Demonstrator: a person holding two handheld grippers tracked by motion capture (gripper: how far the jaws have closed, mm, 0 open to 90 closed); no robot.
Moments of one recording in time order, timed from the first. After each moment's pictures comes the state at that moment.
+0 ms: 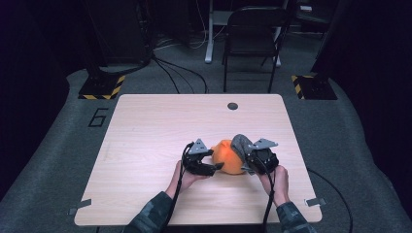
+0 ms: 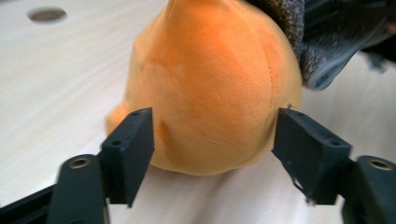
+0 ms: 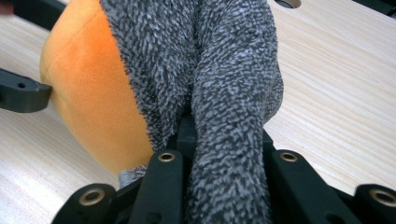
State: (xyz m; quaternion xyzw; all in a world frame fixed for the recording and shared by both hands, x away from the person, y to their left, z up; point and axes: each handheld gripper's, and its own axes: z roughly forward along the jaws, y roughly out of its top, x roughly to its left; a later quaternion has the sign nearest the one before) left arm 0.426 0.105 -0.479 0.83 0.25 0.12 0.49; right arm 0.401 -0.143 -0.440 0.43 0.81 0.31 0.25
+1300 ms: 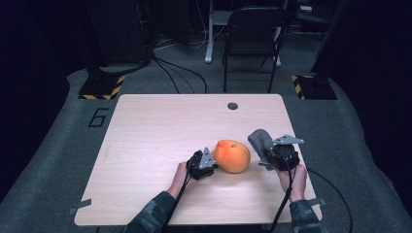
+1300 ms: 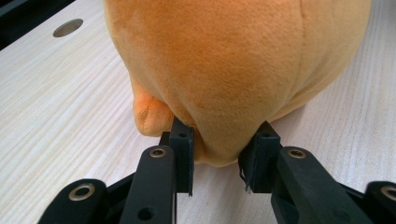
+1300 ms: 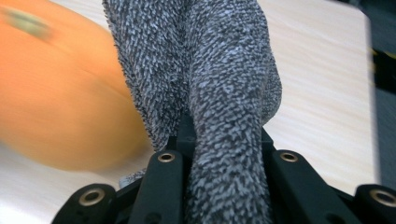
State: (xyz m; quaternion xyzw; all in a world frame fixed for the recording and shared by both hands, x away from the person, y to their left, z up) left arm 0.424 0.091 -0.517 0.86 0.18 0.22 0.43; right arm 0.407 -0.208 -0.434 0.50 0.76 0.32 0.26
